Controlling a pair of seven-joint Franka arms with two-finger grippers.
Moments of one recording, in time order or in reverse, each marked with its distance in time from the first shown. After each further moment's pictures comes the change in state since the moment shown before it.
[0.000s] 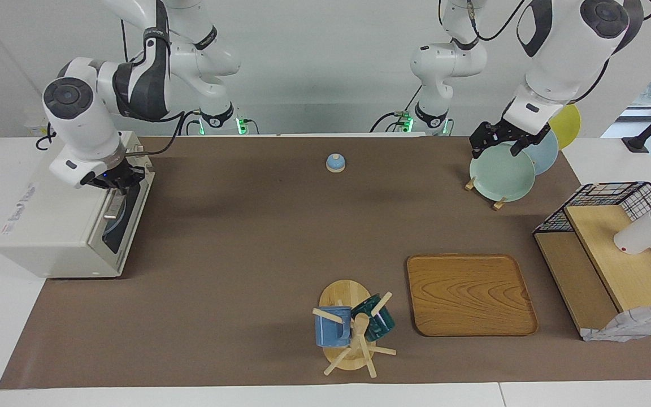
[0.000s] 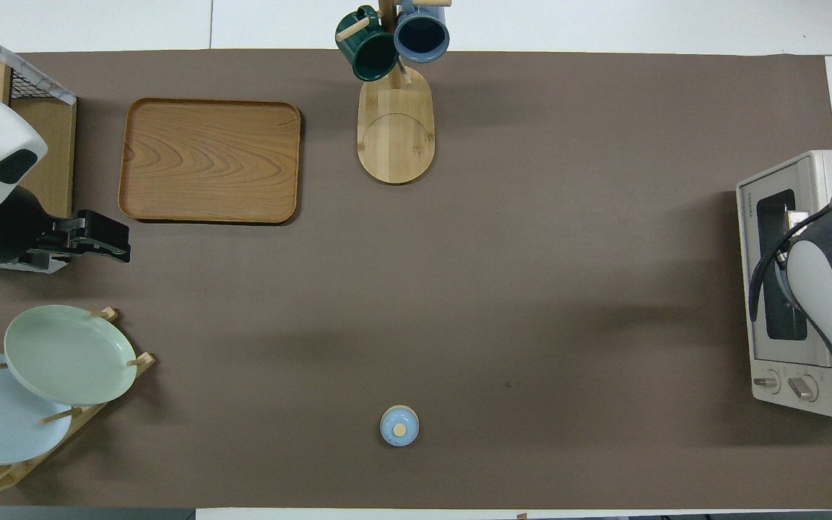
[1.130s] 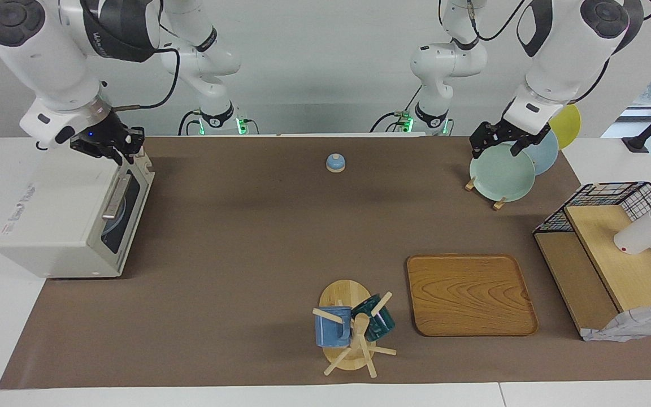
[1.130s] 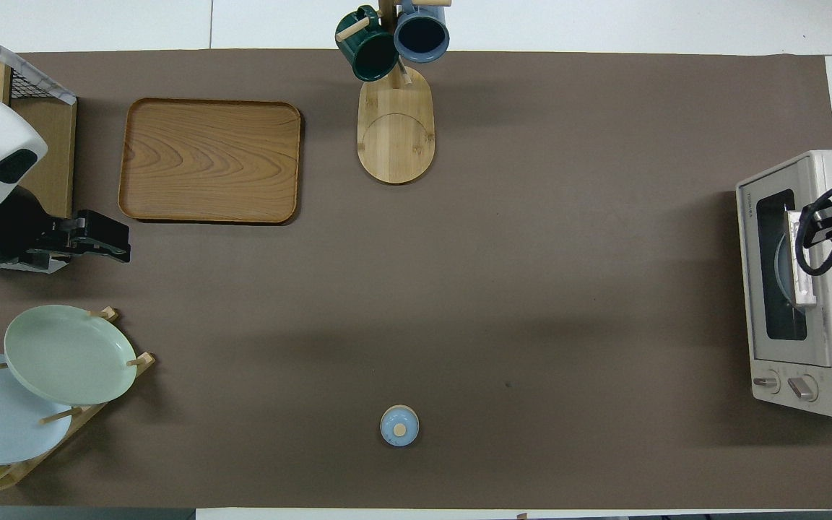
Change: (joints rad) left arm 0.000 0.000 0.000 0.000 0.000 0.000 0.000; right arm 0.043 0.080 0.019 0.421 0.150 -0.343 0.000
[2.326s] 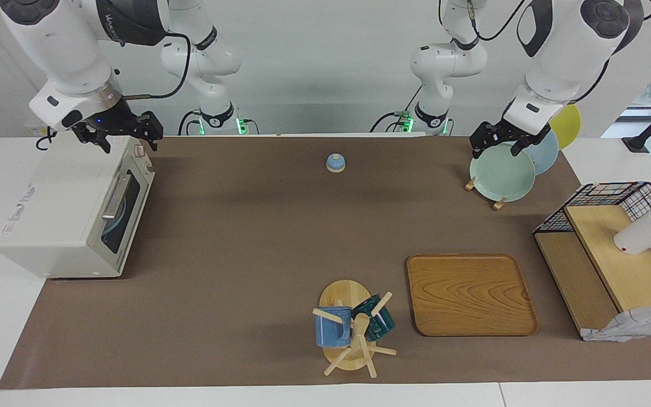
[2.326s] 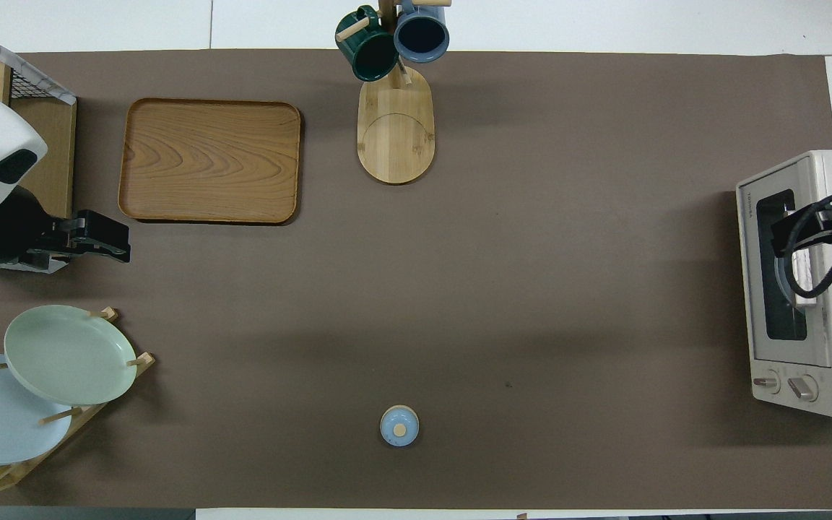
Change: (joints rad) left arm 0.000 0.000 0.000 0.000 0.000 0.000 0.000; right arm -0.004 -0.067 0.034 -0.054 0.005 0.021 0.125
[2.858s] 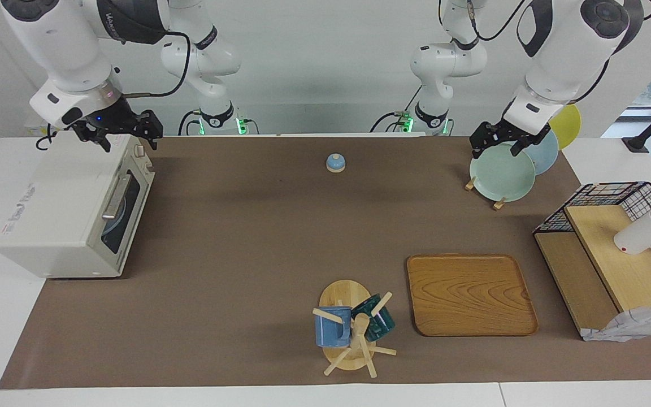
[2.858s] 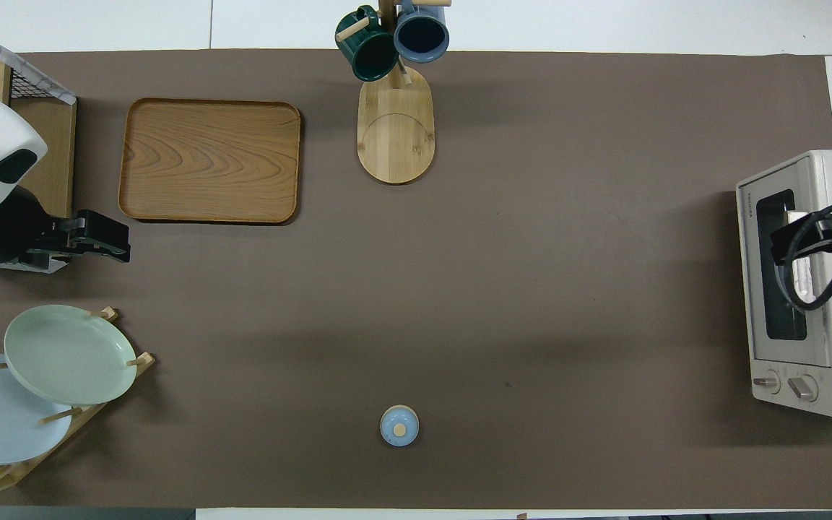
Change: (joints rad) left arm 0.000 0.000 0.000 0.000 0.000 0.000 0.000; right arm 0.001 -0.041 0.001 -0.054 0.002 0.002 0.000
